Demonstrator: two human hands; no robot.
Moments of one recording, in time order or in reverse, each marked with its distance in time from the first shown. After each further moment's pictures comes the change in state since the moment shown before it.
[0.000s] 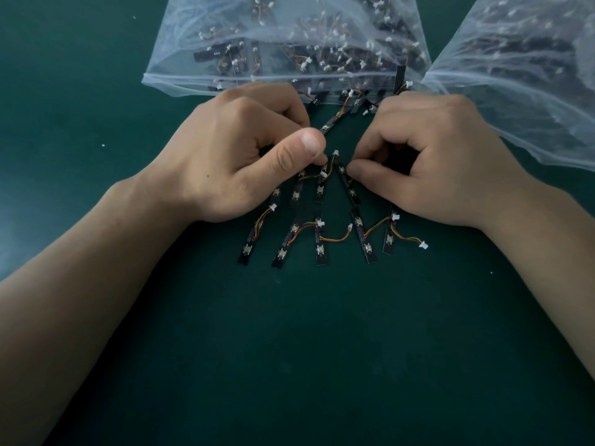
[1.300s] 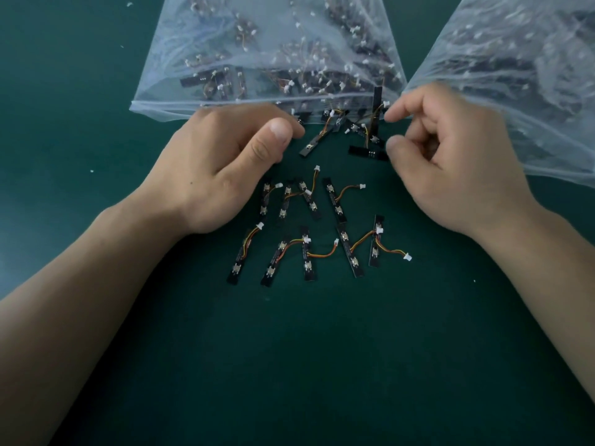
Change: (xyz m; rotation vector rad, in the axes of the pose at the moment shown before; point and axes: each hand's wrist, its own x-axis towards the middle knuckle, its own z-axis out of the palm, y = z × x) left_hand 0.000 -0.005 0.002 -0.066 0.098 -0.246; right_hand -0.017 0.011 -0.005 0.025 0.307 0.323
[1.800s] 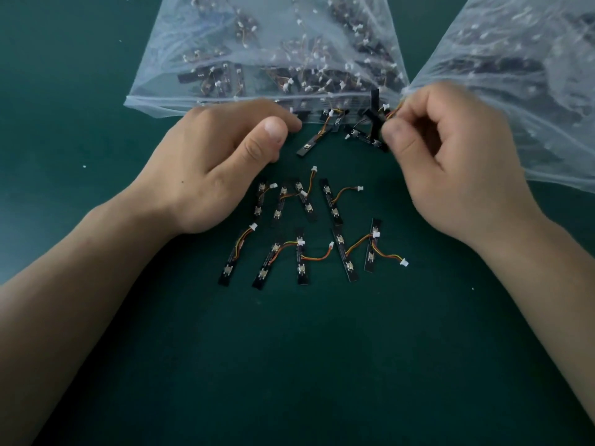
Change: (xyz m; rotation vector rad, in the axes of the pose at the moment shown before) left_hand -0.001 0.000 0.002 -0.048 -0.005 -0.020; right_hand 0.003 -0.005 0.002 0.007 0.046 -0.043
